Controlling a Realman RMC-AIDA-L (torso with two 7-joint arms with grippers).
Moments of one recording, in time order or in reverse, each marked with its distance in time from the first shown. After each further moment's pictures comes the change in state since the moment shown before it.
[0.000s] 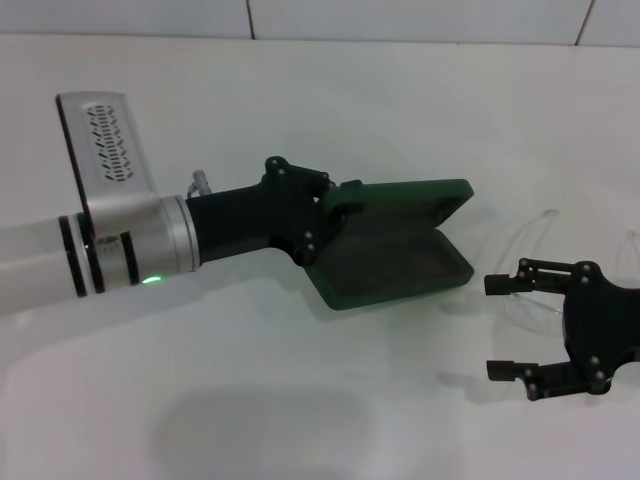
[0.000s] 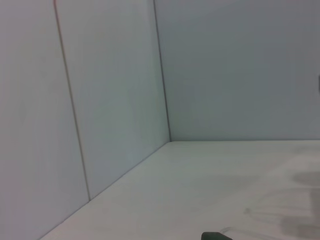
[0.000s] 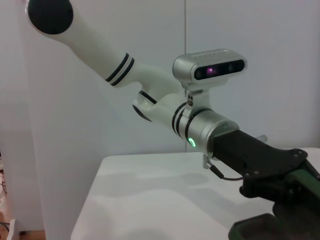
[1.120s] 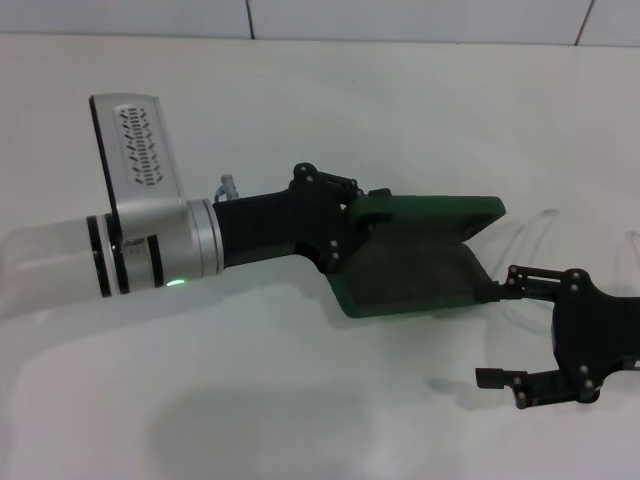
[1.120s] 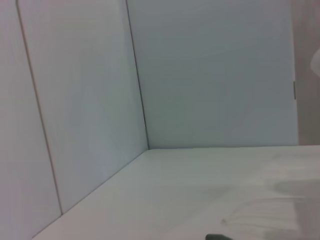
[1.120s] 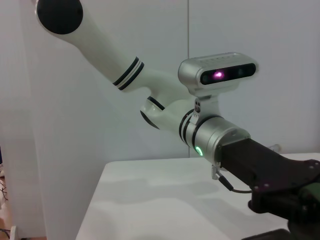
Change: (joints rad) left arm -0.053 -0.008 0.021 -0.071 -0.018 0.007 0.035; right arm -0.011 0.022 0.000 0.000 0.000 0.000 -0.013
